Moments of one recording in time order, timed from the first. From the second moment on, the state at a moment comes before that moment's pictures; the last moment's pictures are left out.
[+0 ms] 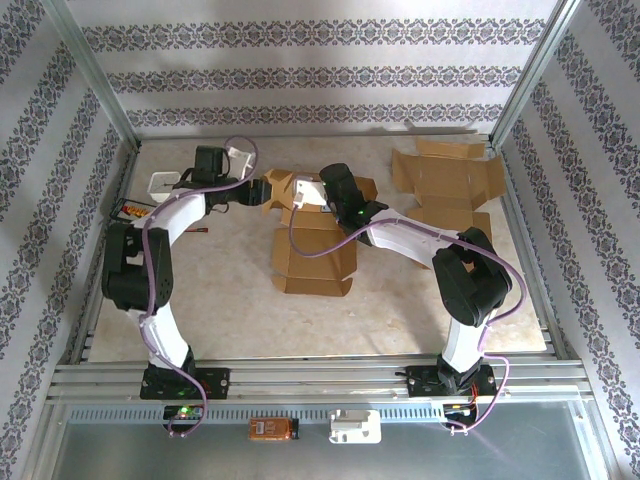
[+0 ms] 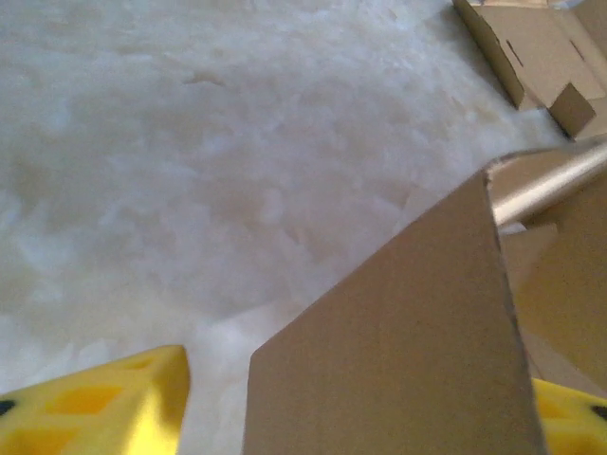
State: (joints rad) left arm -0.10 1.84 1.31 -0.23 0.55 0.02; right arm 0.65 1.81 1.26 0.07 0.40 -1.16
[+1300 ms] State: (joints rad) left arm -0.23 1.84 1.19 -0.03 0.31 0.30; right arm 0.23 1.70 1.63 -0.61 -0.56 0.21
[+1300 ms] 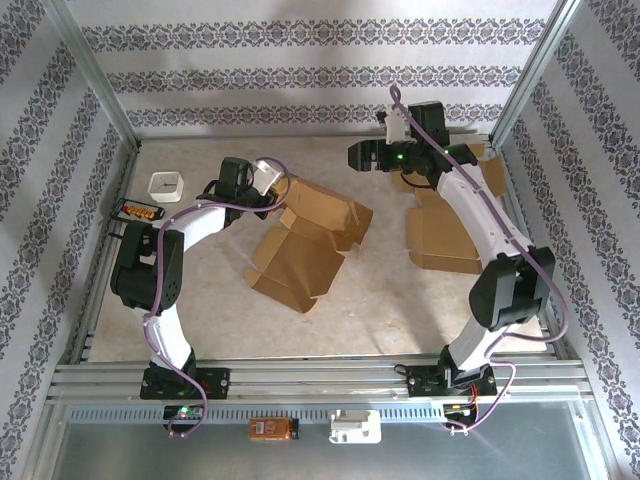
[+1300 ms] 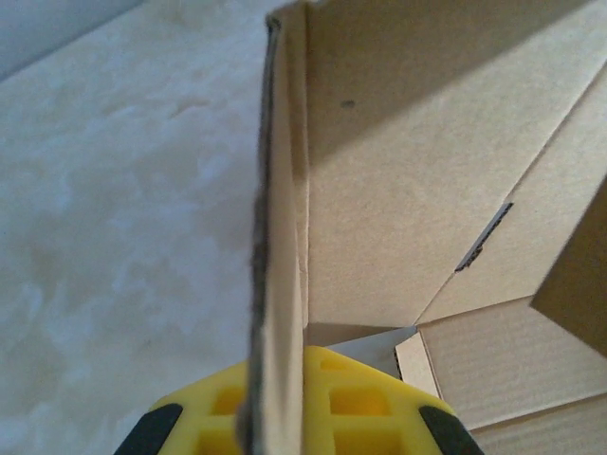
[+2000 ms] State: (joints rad) left arm -0.27 1.85 1.18 0.02 0.32 0.31; right arm 0.32 1.89 1.50 -0.52 -0.70 0.36
